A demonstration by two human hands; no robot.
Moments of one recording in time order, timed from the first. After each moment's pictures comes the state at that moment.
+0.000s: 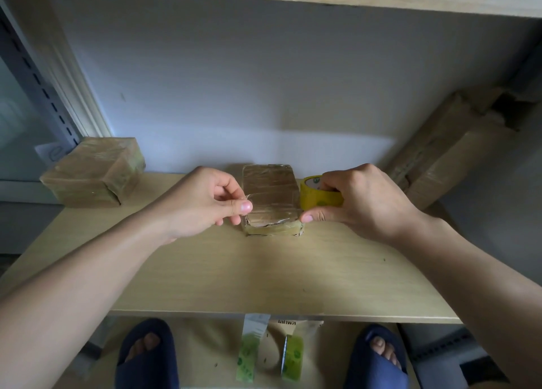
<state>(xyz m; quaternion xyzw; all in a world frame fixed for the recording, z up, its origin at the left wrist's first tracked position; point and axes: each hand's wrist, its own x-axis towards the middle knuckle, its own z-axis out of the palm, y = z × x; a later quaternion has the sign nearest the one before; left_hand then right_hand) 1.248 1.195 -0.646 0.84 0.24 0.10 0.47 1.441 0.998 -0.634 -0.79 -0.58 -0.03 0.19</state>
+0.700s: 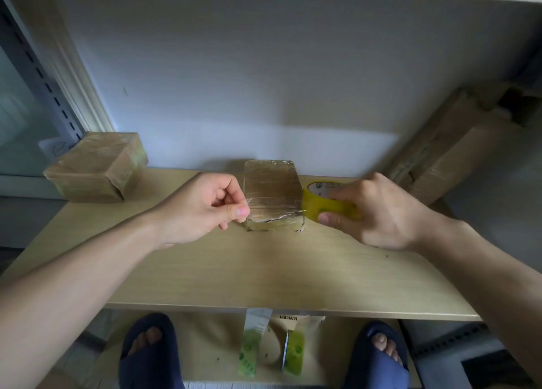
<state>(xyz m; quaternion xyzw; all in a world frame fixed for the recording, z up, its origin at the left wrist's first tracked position) 1.238 1.199 -0.660 0.84 0.17 0.11 0.51 1.455 0.980 -0.648 -0.73 -0.66 -0.04 0.17</state>
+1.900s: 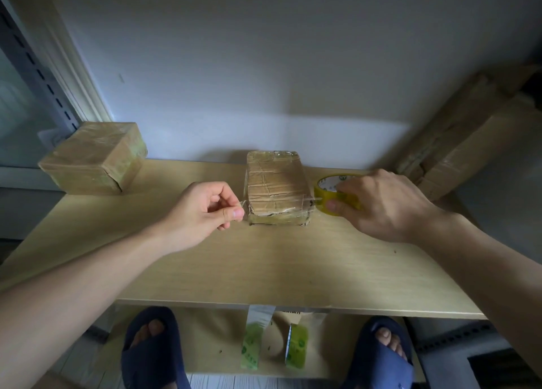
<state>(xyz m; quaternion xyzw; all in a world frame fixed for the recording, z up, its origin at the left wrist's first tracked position) 1.242 1.216 -0.716 0.81 0.21 0.17 0.52 1.462 0.989 -0.662 -0.83 -0.56 -0.04 0.05</state>
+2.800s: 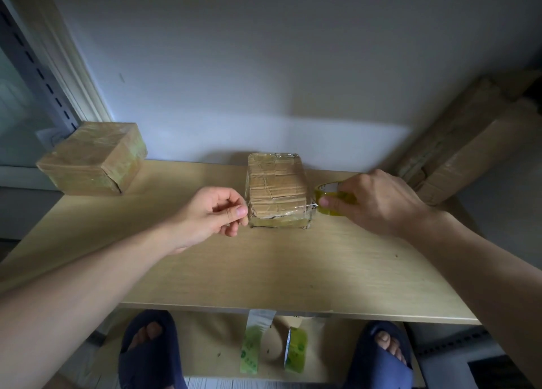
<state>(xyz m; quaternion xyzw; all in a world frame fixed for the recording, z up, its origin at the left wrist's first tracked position) 1.252 1.218 -0.726 0.74 0.20 0.11 0.64 1.475 1.005 -0.674 -0.84 -0.54 -0.02 0.10</state>
